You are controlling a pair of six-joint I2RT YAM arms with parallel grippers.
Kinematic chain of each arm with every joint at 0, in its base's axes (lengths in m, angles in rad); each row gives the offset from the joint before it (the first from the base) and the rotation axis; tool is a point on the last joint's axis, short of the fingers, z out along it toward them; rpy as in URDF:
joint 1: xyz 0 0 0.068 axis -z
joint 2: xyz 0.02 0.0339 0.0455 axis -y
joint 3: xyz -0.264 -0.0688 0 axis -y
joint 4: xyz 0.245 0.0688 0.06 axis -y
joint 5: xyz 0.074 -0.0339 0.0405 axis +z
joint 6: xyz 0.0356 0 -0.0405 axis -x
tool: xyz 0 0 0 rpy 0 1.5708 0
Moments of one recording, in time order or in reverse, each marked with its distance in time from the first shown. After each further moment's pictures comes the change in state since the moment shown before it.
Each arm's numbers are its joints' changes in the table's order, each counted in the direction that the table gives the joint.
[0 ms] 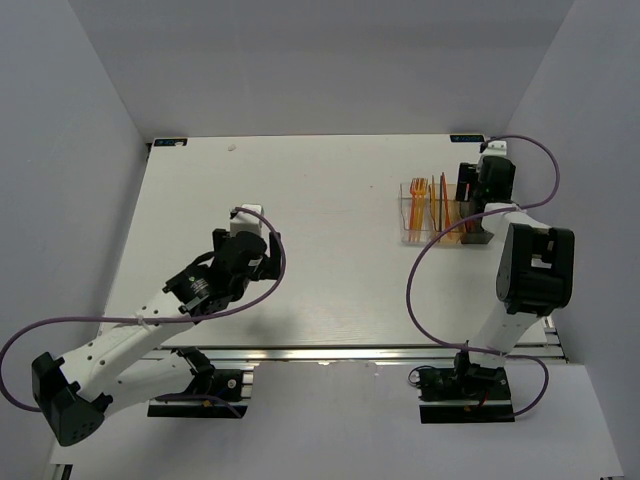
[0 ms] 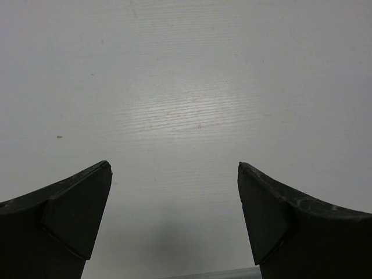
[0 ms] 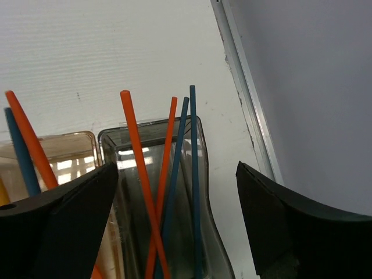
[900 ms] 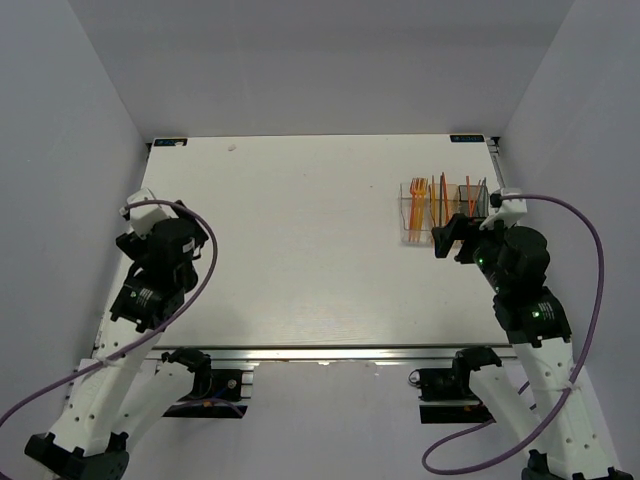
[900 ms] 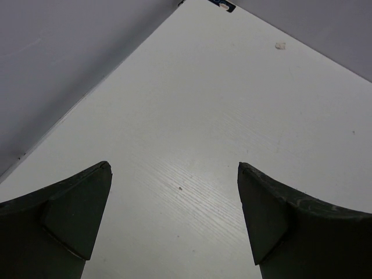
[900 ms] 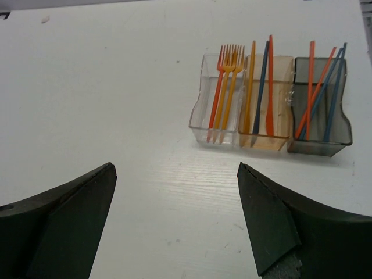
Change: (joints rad) left arm -0.432 0.195 0.094 -0.056 0.301 0.049; right arm -0.296 1.177 -0.251 -0.695 0.250 -0.306
